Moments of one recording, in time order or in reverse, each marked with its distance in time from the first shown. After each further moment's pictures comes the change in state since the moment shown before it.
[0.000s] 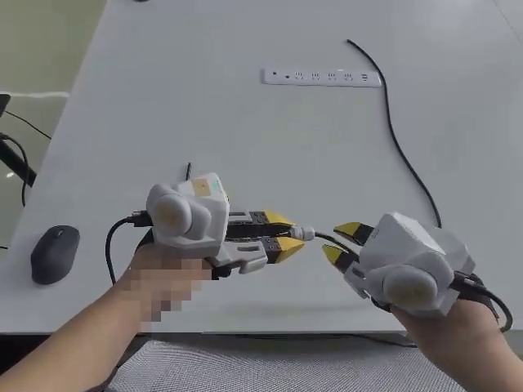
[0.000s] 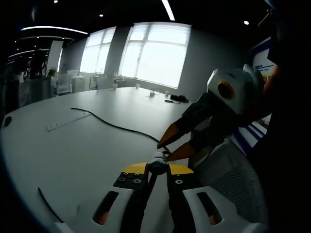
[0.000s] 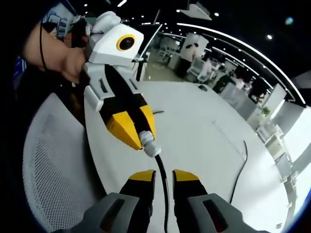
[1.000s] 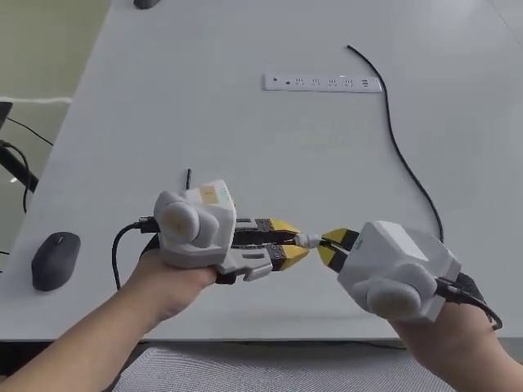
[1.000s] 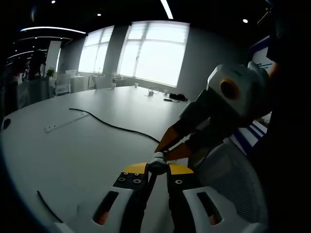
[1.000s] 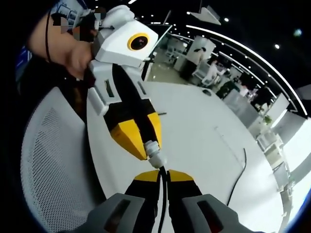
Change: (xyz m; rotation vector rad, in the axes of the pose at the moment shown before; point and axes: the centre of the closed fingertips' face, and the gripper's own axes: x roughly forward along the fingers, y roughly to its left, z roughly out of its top) left arm 0.007 -0.001 0.003 0.010 0.010 -0.007; right arm 0.002 -0.001 0.006 -0.058 -0.009 0.011
